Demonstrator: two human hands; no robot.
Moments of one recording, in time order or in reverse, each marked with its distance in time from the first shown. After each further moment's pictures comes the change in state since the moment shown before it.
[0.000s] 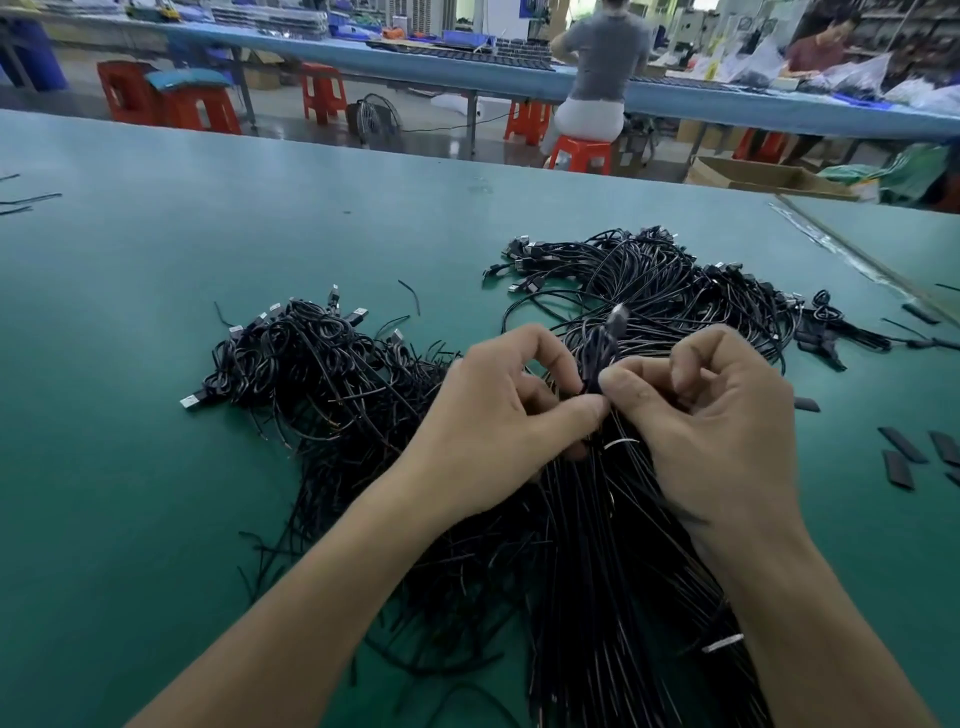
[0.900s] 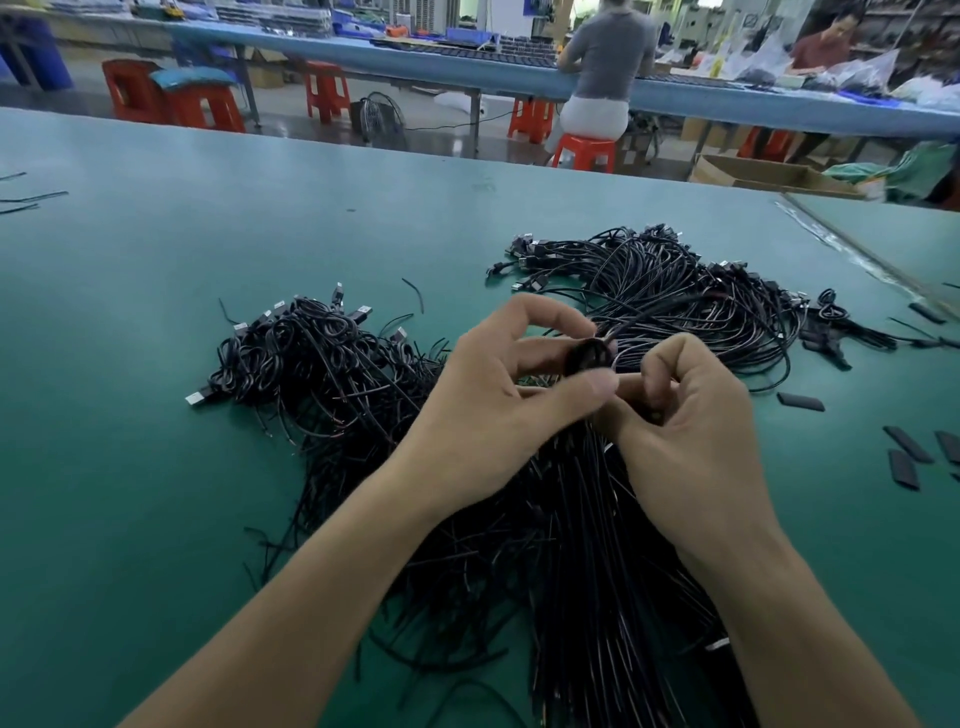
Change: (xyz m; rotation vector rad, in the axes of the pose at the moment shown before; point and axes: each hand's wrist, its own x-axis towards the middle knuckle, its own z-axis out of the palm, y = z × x) left_hand 0.004 0.005 0.000 -0.240 0.005 0.078; right_hand -0.004 0.004 0.008 0.031 -0.139 0.086
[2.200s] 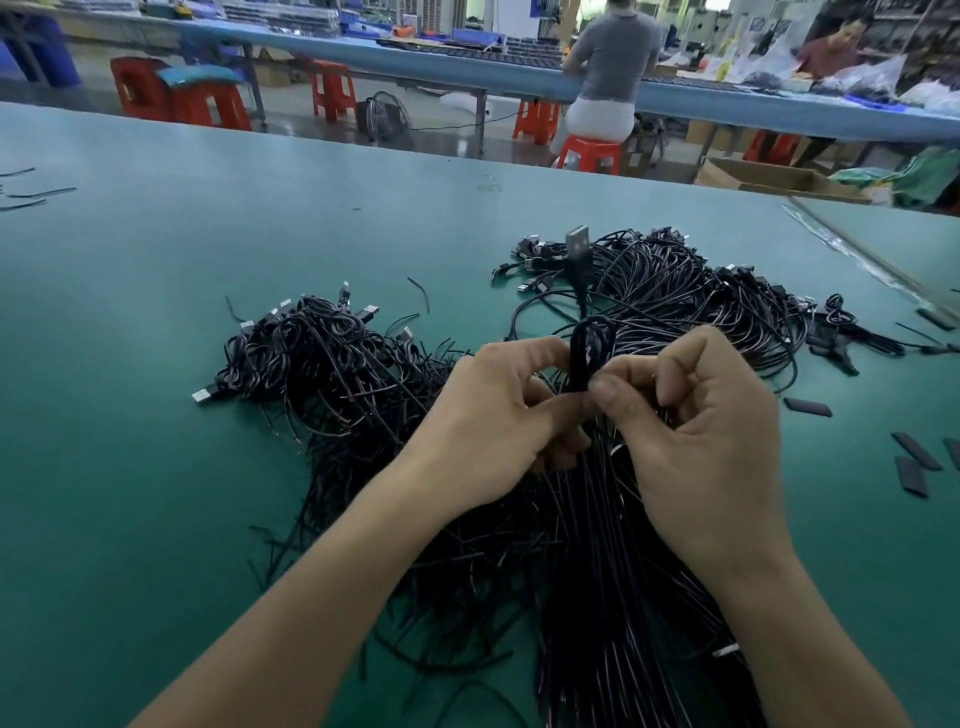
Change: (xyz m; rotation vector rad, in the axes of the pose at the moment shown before) left_hand 0.000 -0.008 -0.010 0.264 -0.054 -0.151; right_hand -0.001 -0.002 0.003 -0.166 0.091 -0.224
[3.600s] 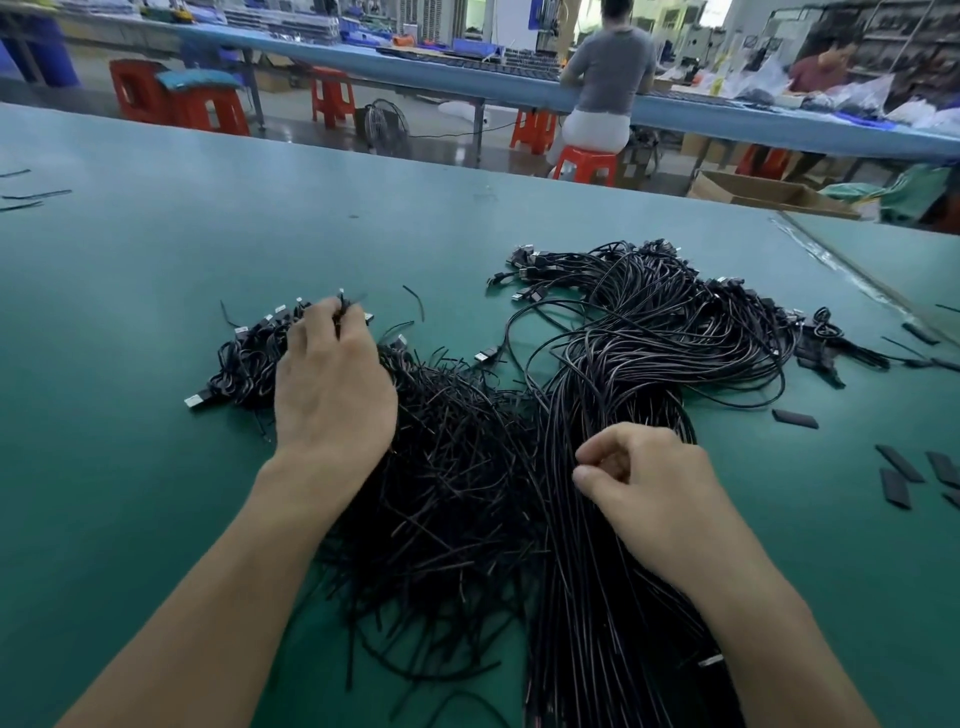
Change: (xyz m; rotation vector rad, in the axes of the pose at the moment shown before) left_hand 0.000 -0.025 -0.062 0.978 0.586 -0.306; right_hand -0.008 0.022 -0.009 -0.606 -0.353 0.408
